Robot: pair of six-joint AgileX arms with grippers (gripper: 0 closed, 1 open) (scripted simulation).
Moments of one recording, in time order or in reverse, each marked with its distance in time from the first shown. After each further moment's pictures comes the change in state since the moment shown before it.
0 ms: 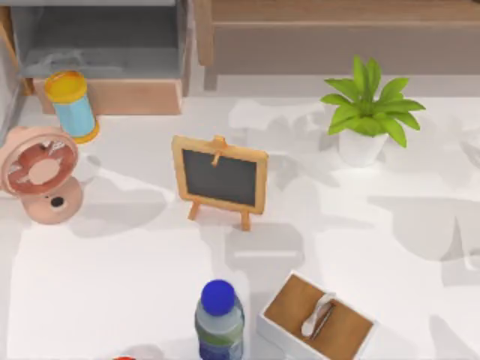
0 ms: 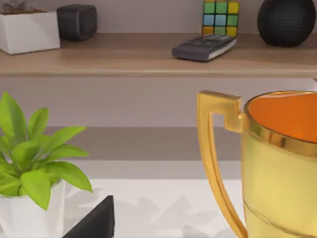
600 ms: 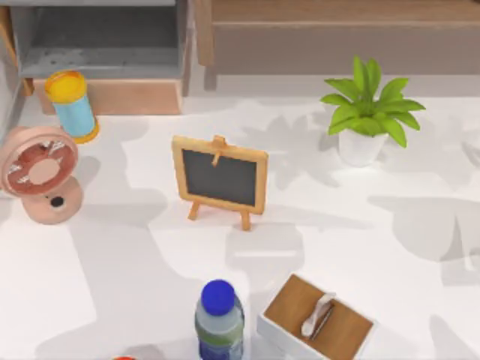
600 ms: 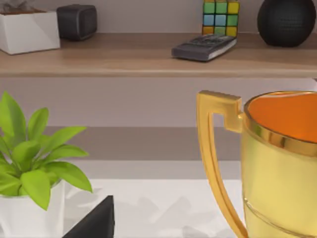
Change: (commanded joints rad) left arm 0.073 0.292 -0.007 -0.016 -0.024 0.005; right arm 0.000 0.000 0.000 0.000 0.000 0.000
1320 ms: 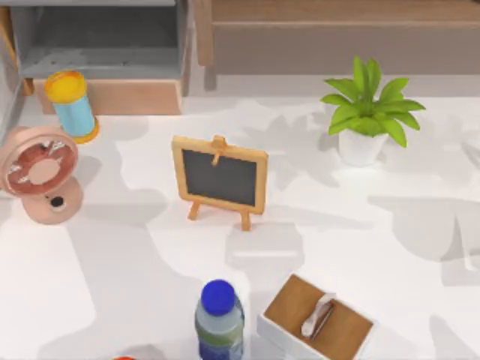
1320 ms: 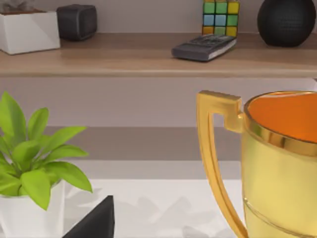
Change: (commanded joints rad) left arm 0.000 -0.009 -0.056 0.048 0.000 0.000; right arm 0.000 0.000 0.000 0.000 0.000 0.000
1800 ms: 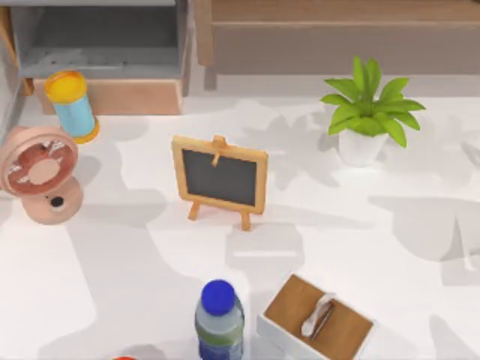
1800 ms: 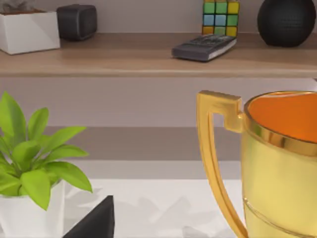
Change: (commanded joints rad) left arm 0.000 0.000 0.000 0.000 0.000 0.000; right arm 0.000 0.000 0.000 0.000 0.000 0.000
